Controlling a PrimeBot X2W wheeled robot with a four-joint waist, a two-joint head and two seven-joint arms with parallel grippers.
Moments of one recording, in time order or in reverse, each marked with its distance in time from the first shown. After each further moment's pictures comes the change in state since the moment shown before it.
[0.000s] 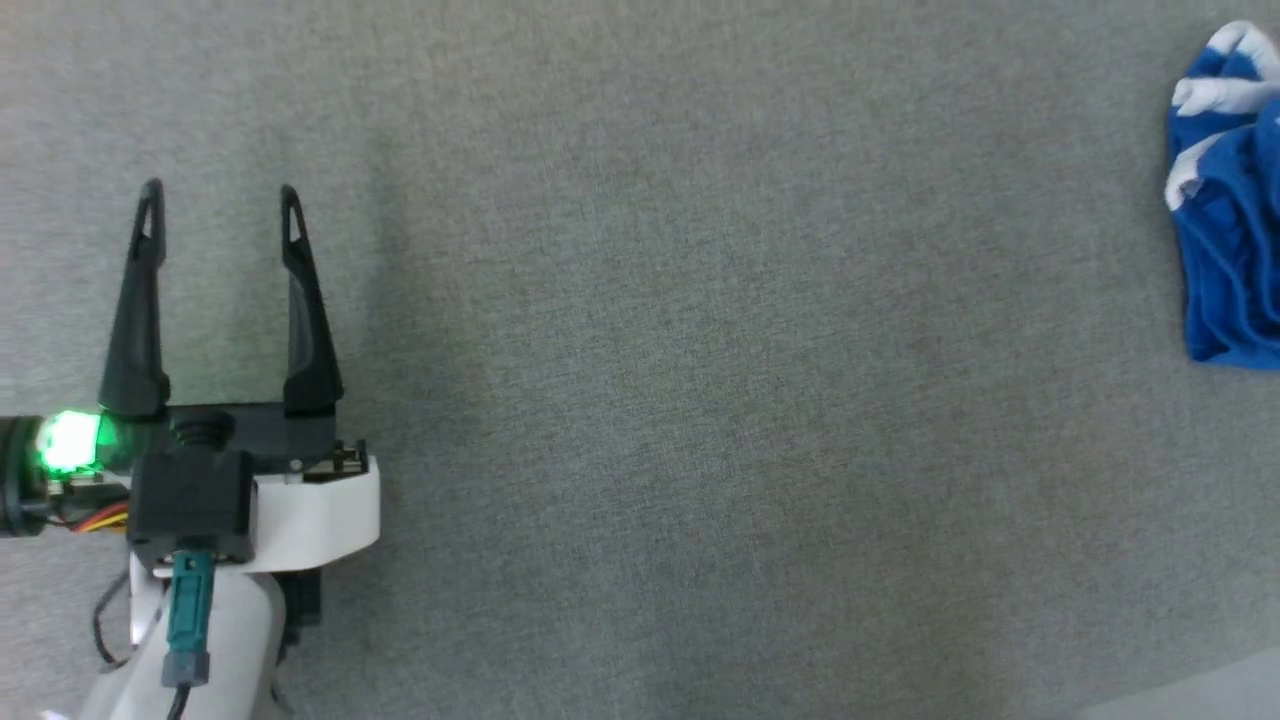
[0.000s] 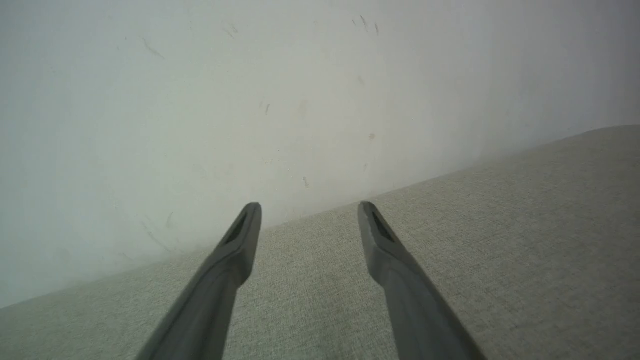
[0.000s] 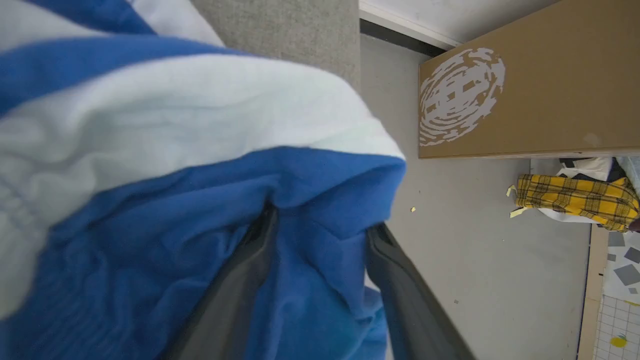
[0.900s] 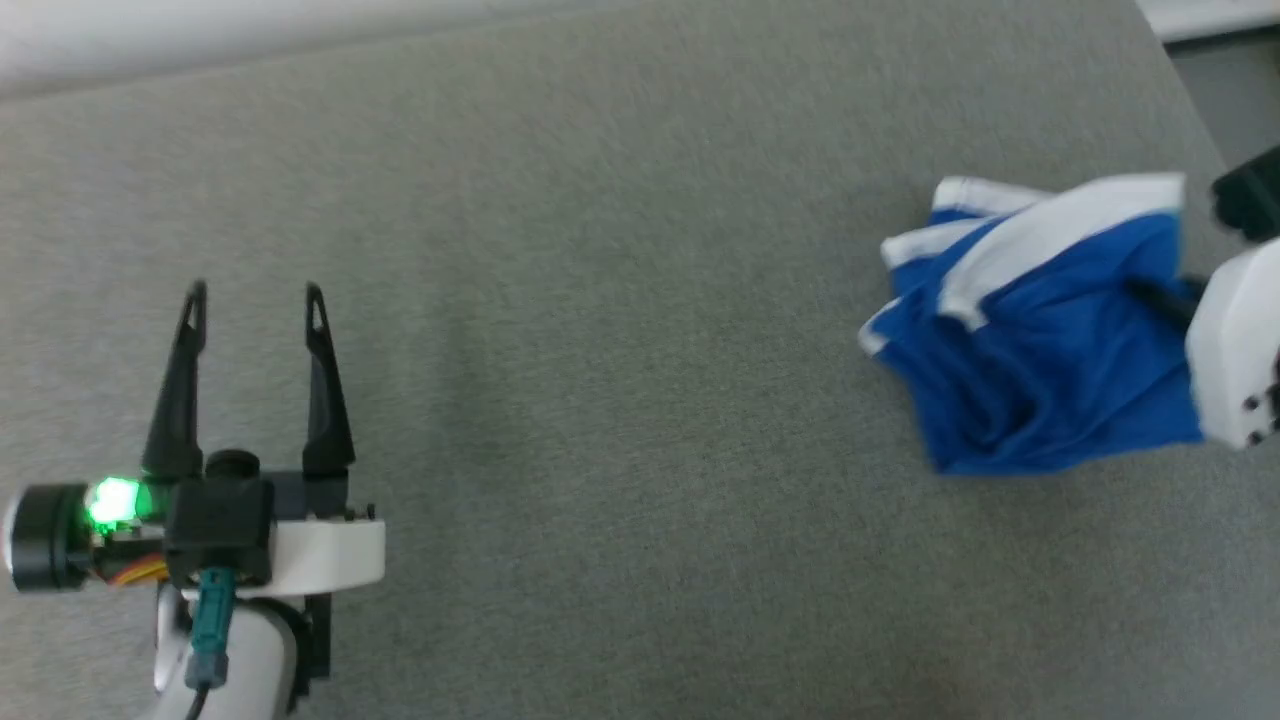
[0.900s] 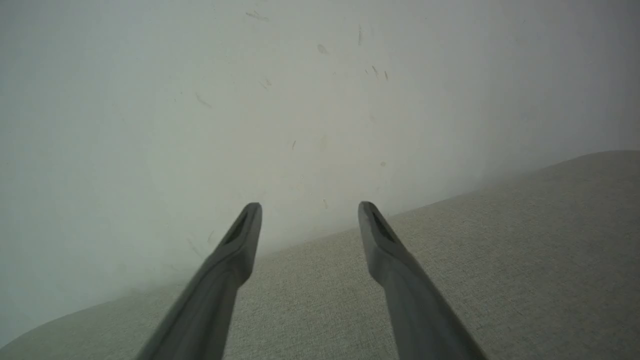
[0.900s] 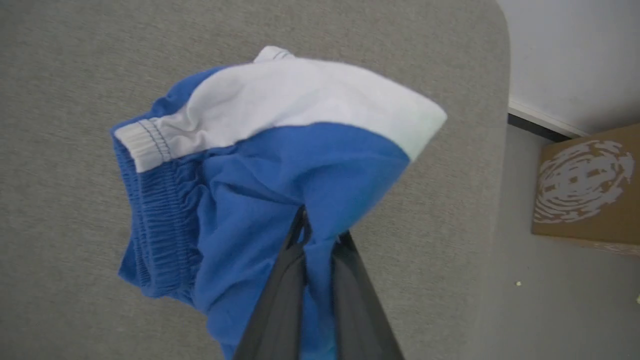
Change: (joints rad) left arm 0.104 -0.069 0.042 0.114 -0.009 -0.046 0.000; right arm 0.302 -0.065 0.052 -0.665 0.313 -0.001 0.302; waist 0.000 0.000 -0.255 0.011
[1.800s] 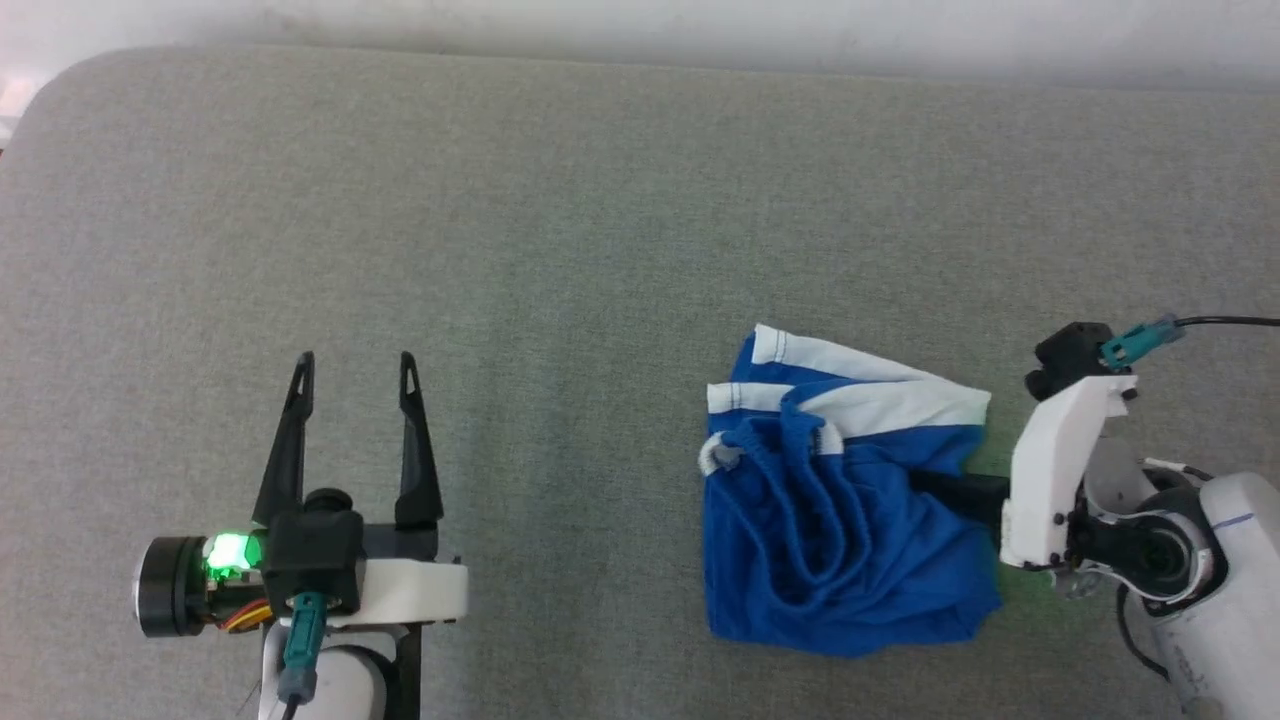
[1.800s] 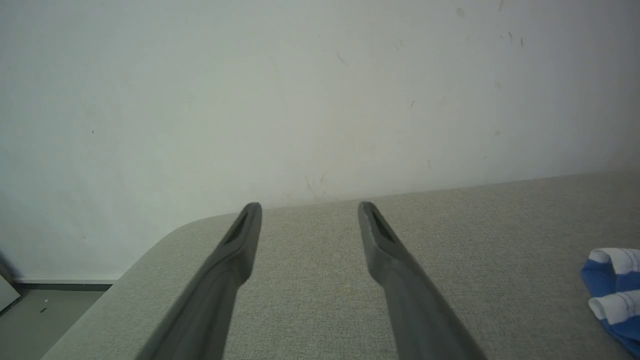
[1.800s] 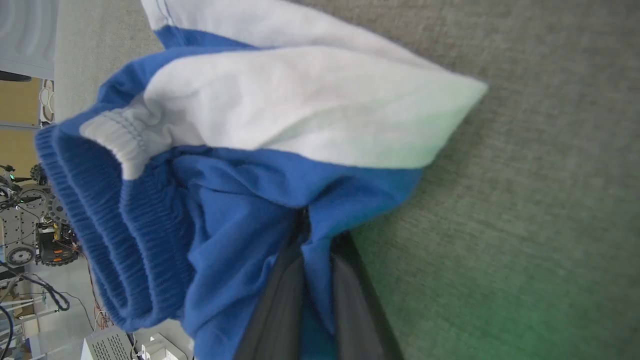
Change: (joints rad) left arm 0.042 -0.116 -0.058 0.076 -0.025 0.001 0.000; right arm 0.216 0.406 -0.196 0.183 0.192 0.001 0.182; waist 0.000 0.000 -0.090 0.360
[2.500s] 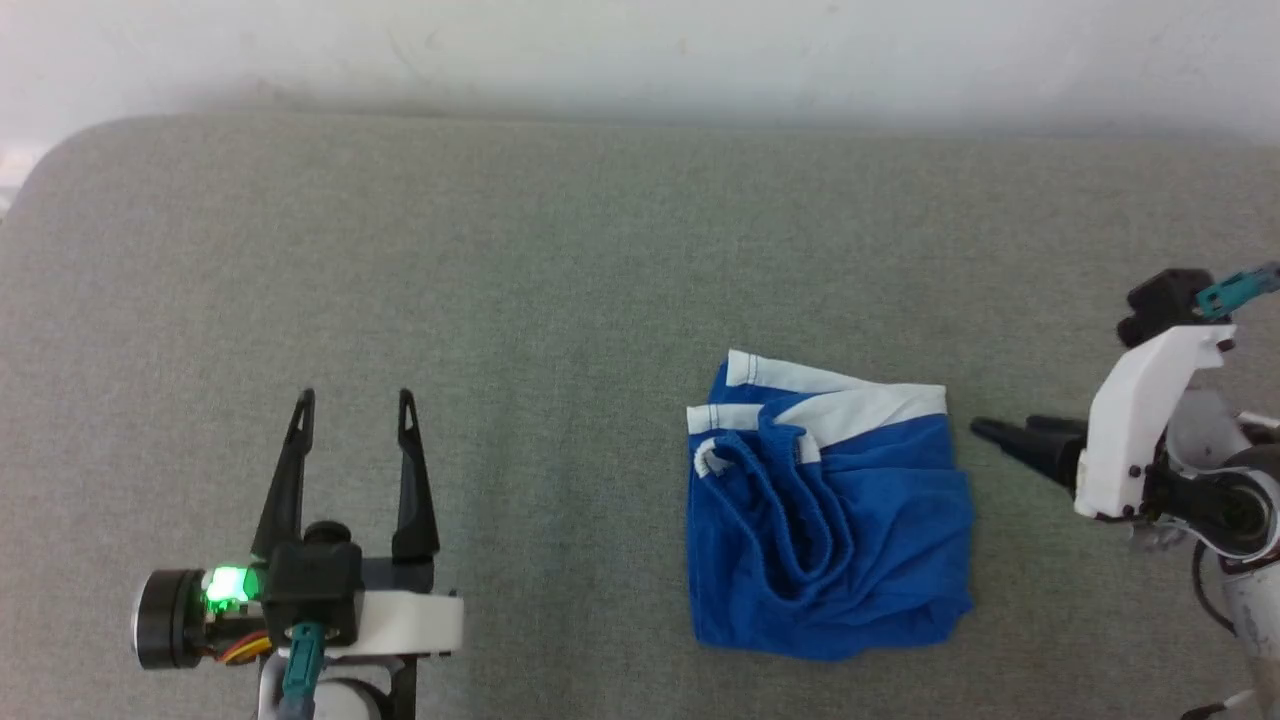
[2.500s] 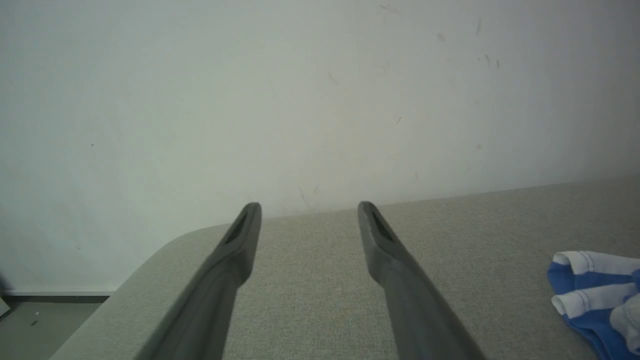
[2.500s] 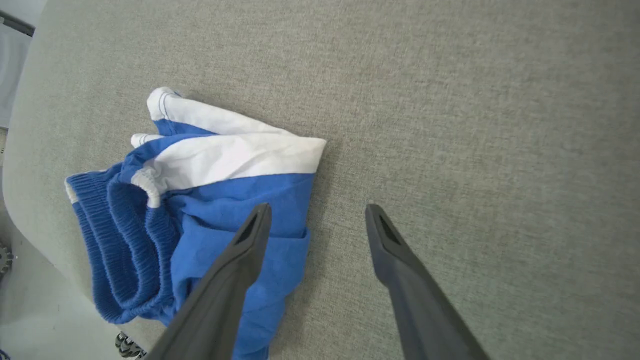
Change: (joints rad) left arm 0.064 0.017 -0.001 -0.010 -0.007 0.008 0.000; right arm -0.041 -0.044 -0.112 -0.022 -0.126 -0.001 0.002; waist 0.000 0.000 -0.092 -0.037
